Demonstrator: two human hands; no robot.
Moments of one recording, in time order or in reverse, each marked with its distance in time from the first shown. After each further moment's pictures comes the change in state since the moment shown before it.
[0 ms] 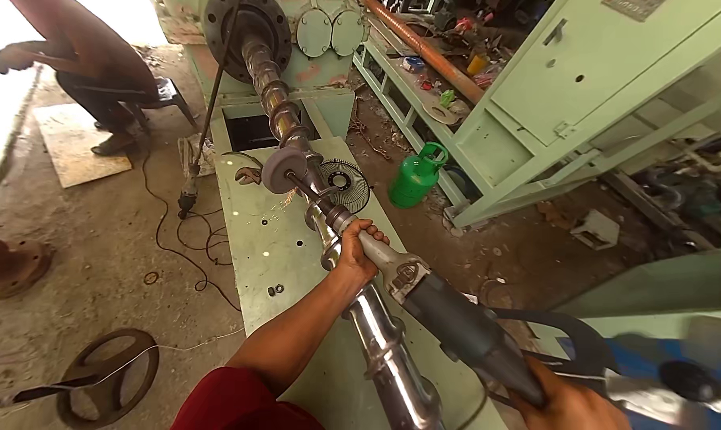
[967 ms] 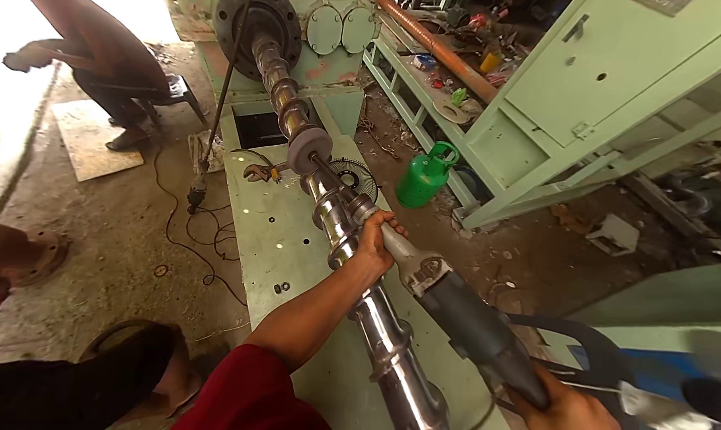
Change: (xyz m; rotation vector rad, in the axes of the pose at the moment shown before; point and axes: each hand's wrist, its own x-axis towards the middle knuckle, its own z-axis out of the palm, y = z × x) left_hand 0.021 -0.005 0.017 0.182 0.013 -0.022; right_hand 0.013 0.006 0.024 0.123 -0.060 0.114
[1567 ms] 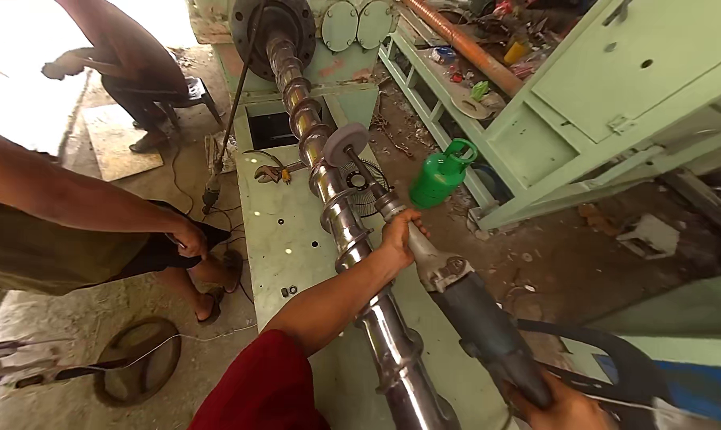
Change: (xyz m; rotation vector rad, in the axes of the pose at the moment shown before) left_hand 0.046 -0.022 0.012 0.123 0.097 -0.070; right_hand 0.029 0.027 0.033 0.190 -0.047 0.028
